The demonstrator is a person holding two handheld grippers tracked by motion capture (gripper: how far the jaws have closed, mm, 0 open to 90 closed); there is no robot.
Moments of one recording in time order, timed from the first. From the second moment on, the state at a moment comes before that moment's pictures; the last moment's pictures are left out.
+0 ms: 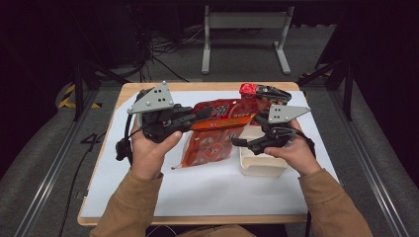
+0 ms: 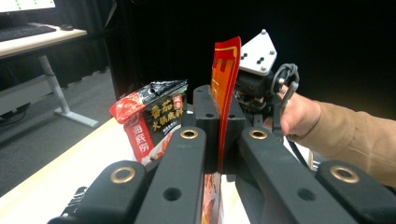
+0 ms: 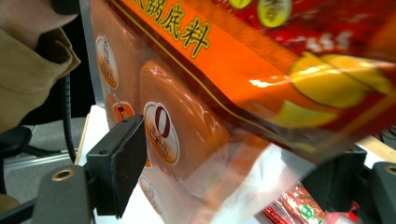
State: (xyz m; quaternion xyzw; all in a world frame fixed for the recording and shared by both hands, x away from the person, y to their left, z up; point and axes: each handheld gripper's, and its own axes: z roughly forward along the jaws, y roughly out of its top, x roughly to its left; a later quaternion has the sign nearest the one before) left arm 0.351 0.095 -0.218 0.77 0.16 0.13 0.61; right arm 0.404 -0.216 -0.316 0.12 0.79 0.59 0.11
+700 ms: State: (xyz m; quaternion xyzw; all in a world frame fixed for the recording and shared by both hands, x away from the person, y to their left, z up) left arm 0.349 0.094 -0.221 0.75 0.14 0.11 0.63; right arm 0.405 -0.207 -0.320 0.09 0.77 0.63 0.04
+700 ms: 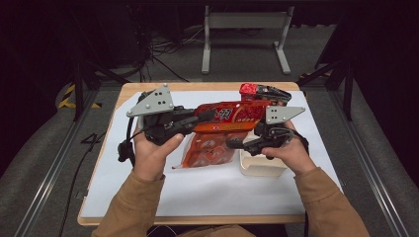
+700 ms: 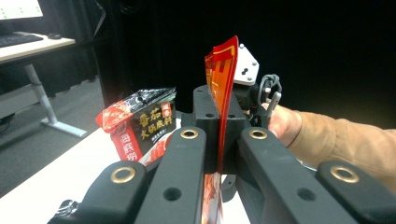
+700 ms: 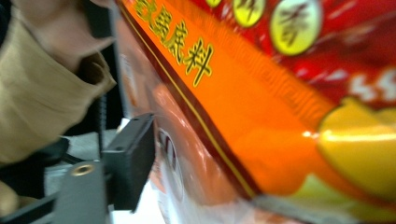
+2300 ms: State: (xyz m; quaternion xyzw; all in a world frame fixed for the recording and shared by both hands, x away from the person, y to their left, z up) left arm 0.354 0.137 -0.238 0.74 0.20 0.14 0.62; right arm 0.388 -0.247 -0.246 0.13 0.81 0.56 0.10
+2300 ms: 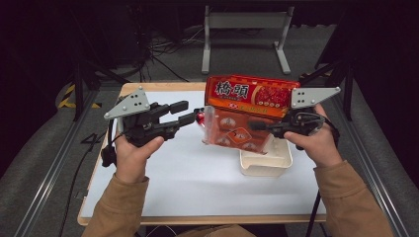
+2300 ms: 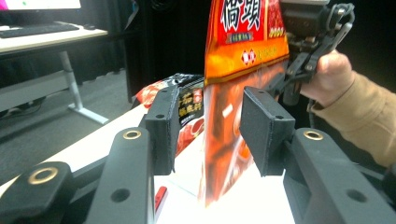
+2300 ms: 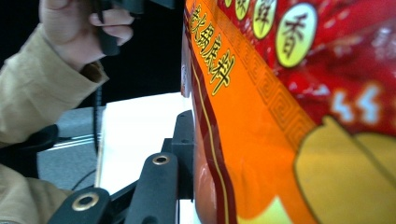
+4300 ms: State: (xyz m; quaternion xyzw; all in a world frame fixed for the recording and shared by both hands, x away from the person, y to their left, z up) left arm 0.366 0.208 -0.301 0.74 0.31 0.19 0.56; right arm 0.414 -0.300 -0.283 0.30 0.78 0.51 0.20
